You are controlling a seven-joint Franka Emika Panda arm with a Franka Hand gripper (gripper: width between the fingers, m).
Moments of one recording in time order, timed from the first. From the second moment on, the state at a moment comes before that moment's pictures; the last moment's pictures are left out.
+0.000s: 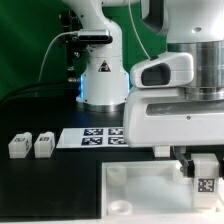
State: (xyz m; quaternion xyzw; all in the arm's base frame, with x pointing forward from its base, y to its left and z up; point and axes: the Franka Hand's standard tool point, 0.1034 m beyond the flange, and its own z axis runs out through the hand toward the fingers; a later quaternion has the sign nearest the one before) arm 0.640 0.112 0.079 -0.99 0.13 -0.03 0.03
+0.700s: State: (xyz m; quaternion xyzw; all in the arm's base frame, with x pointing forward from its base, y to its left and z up) arm 0.633 0.104 0.075 -0.75 0.66 0.03 0.06
